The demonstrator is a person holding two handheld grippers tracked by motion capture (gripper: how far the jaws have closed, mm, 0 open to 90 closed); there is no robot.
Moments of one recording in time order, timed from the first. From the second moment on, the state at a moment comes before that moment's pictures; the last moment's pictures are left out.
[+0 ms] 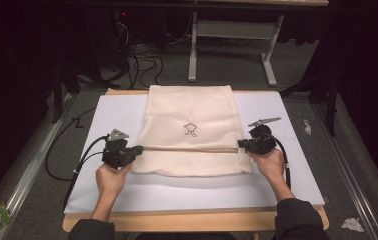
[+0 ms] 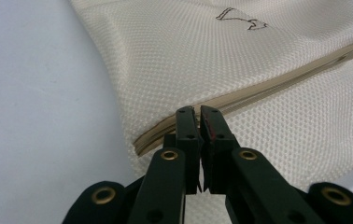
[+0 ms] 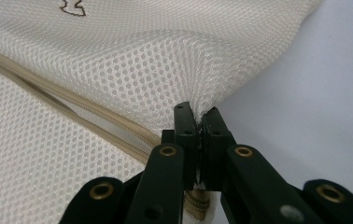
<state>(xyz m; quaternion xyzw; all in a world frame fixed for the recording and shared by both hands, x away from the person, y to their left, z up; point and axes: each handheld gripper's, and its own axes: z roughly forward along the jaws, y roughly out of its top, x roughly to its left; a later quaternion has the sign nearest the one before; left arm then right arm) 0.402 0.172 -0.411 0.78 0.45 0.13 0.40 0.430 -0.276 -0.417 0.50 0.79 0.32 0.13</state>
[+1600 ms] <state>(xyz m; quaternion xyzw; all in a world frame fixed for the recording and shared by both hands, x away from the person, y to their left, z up) 0.393 0.183 -0.435 0.79 0.47 0.10 0.38 0.403 -0.298 -0.435 0.51 0.78 0.34 0.13</state>
